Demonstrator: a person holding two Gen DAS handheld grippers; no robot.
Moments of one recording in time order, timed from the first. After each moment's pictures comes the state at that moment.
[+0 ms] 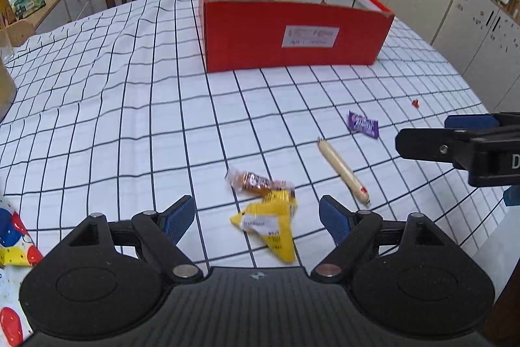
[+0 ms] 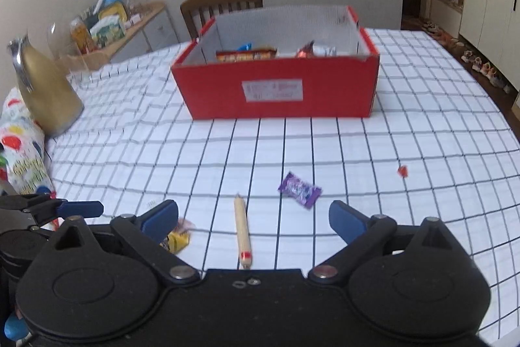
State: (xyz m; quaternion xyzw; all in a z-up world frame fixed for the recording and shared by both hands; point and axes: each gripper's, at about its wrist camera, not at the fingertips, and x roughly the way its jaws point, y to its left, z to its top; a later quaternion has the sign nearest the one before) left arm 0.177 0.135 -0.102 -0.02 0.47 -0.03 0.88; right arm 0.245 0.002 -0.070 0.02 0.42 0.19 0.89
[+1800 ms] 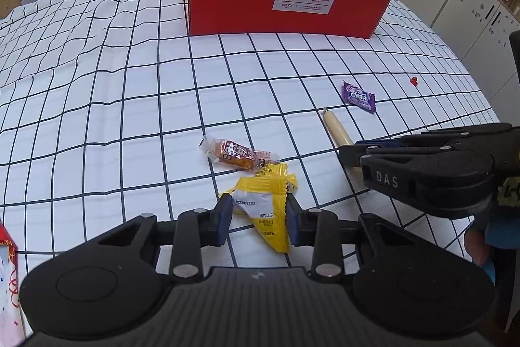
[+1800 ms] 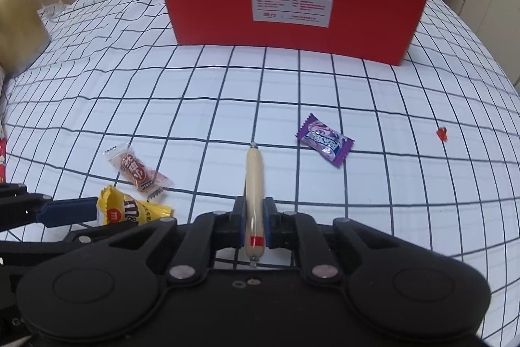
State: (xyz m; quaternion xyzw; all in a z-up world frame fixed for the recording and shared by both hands) left arm 0.182 0.127 -0.126 -0.05 0.50 -0.05 0.86; right arm 0.266 0.050 -0.135 -0.05 0.49 0.16 0.86
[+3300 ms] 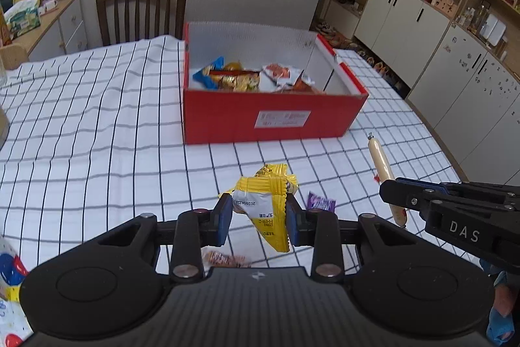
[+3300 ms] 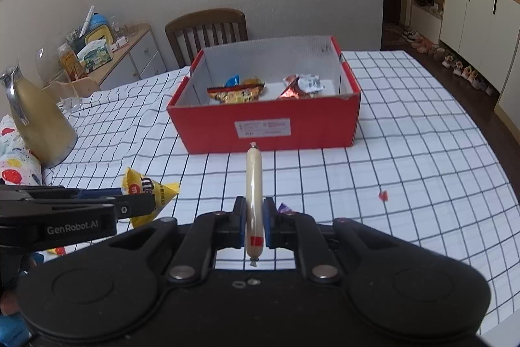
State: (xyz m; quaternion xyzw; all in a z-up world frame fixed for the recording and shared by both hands) left arm 0.218 0.124 -0.016 -0.08 0.42 -0.05 0.90; right arm 0.252 0.003 -0.015 0.03 0.40 0.16 0.90
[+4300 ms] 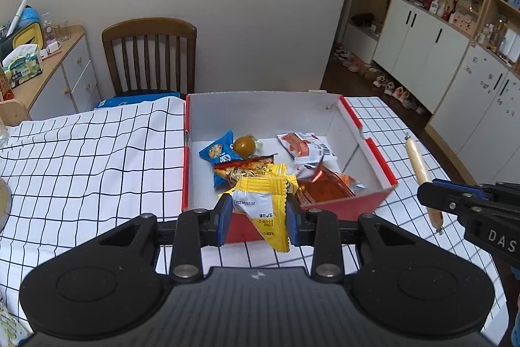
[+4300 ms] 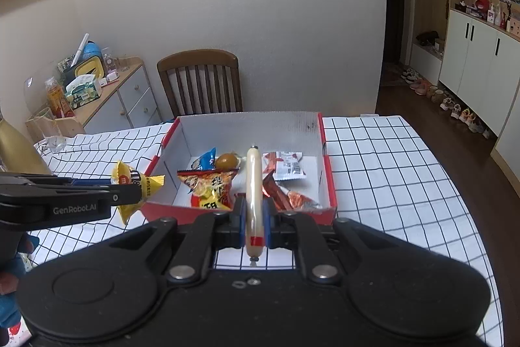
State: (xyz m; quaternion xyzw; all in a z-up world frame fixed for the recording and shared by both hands) left arm 0.332 0.120 0.016 -0.05 0.39 -0.01 0.92; right arm 0.347 -0.016 0.025 0.01 0.34 0.16 0.93
